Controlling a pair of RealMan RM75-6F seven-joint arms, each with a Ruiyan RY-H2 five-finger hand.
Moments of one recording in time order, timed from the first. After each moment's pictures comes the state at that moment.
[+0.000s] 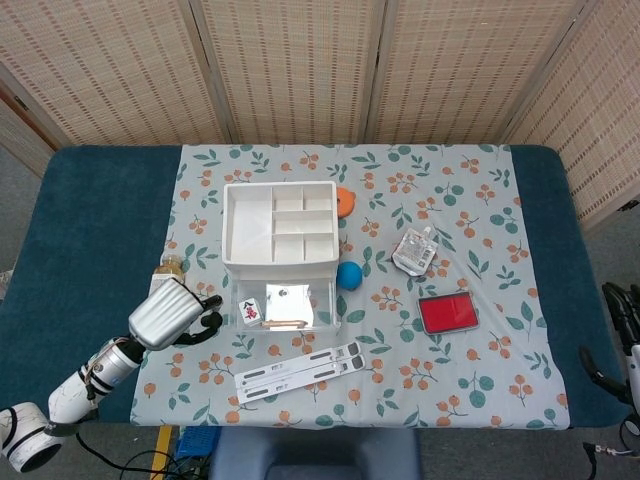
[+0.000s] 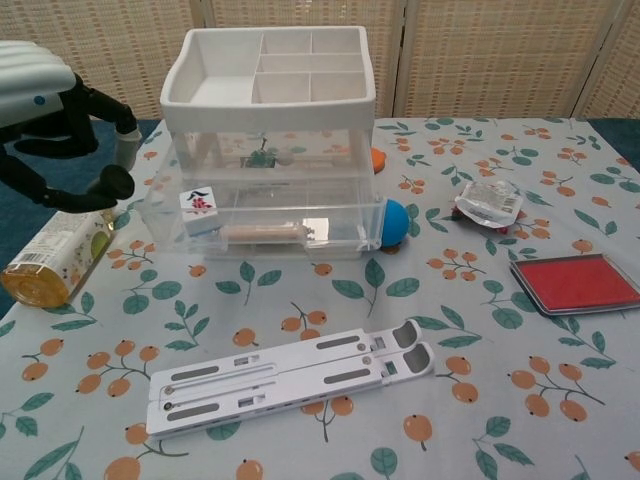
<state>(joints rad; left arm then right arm) -0.68 -1.21 0.06 -1.53 1.72 1.32 0.12 -0.05 -1.00 0.07 -1.68 -1.61 1.69 0.11</state>
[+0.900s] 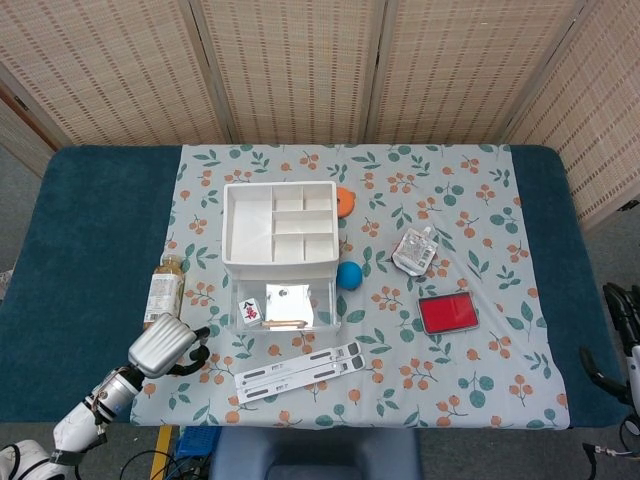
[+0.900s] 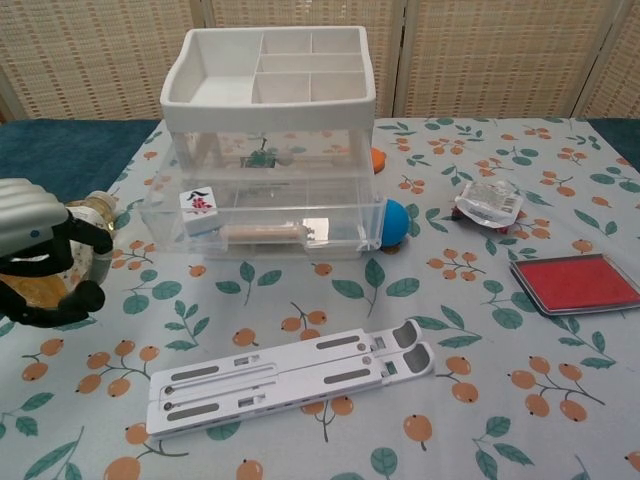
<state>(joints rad) -0.55 -1.33 0.12 -1.47 1.65 1.18 0.16 -0.06 -0.99 0.07 -1.69 -1.61 1.69 0.10</state>
